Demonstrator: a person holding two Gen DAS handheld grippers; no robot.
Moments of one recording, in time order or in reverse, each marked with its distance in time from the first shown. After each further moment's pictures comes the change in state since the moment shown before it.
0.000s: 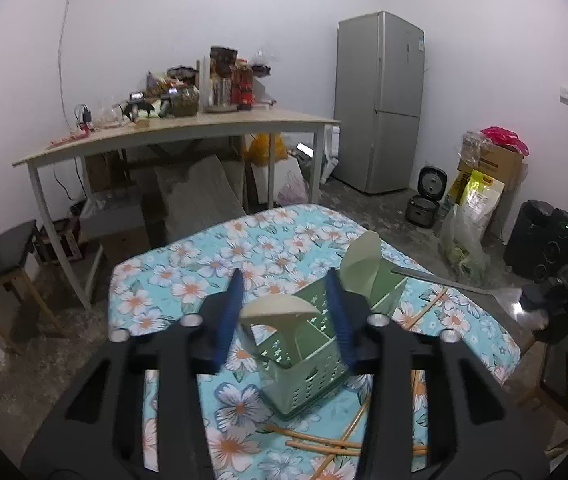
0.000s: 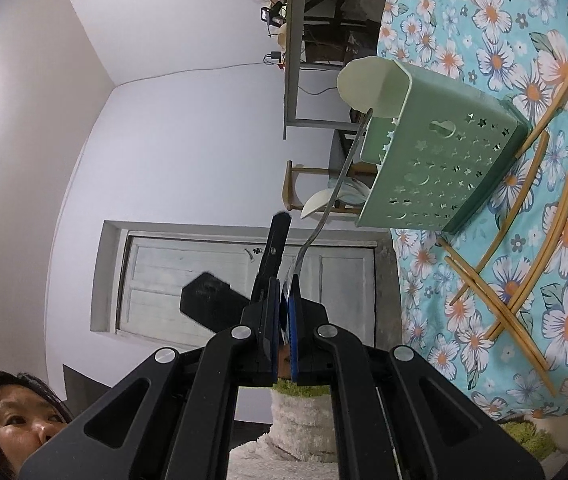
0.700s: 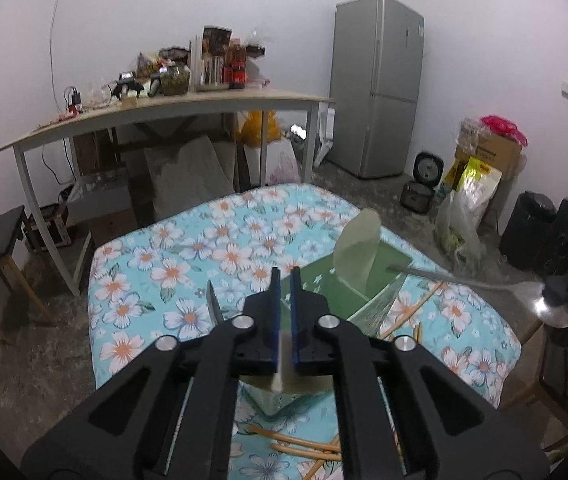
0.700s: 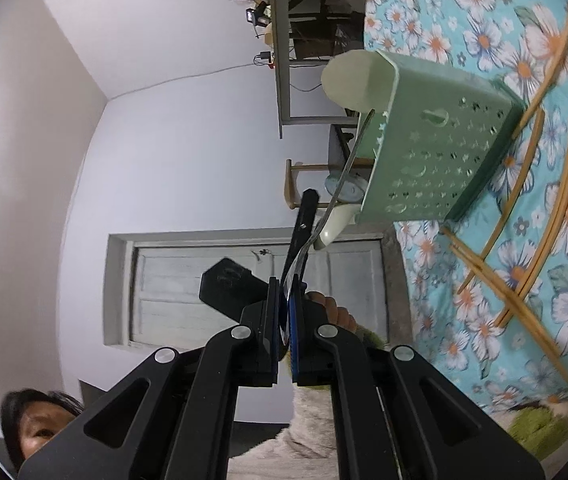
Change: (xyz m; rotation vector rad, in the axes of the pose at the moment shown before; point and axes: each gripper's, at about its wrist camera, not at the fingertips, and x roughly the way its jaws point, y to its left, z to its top) left arm 0.029 -0.008 -0.017 -0.011 0.023 -0.021; right arm 0.002 -0.011 0.003 0.100 0.005 0.032
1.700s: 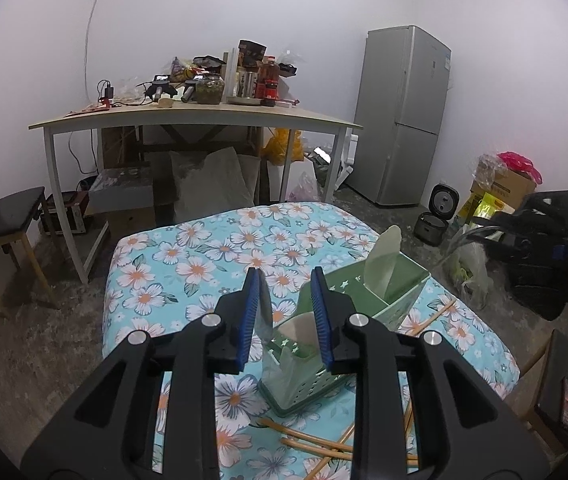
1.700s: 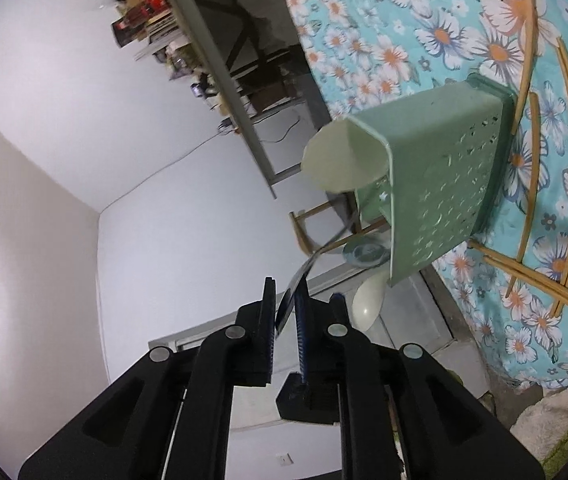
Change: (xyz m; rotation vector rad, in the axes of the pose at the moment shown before) left arm -0.022 0.026 -0.012 -0.110 -0.059 0.053; right arm 0.013 -0.007 0.055 0.379 -0.195 0.059
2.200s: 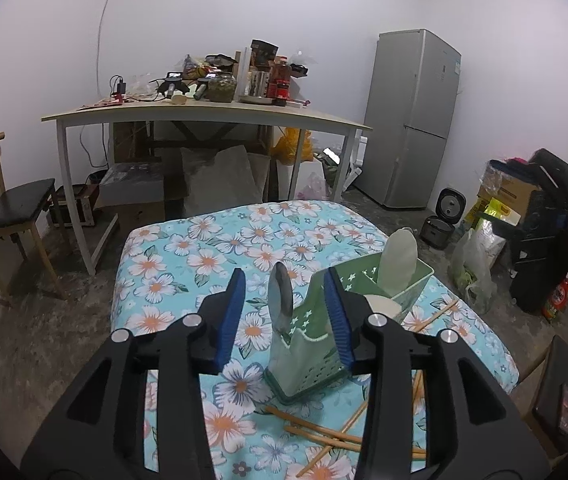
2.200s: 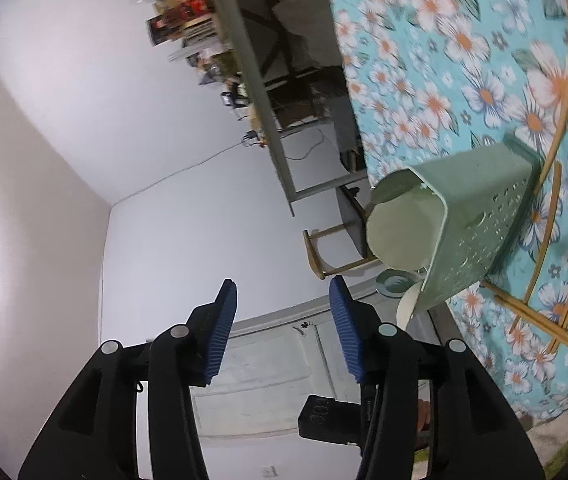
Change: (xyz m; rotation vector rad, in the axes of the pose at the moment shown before) left arm -0.017 0.004 -0.006 -0.035 -0.004 0.033; right arm -0.025 0.043 0.003 -0.153 -0.049 0.040
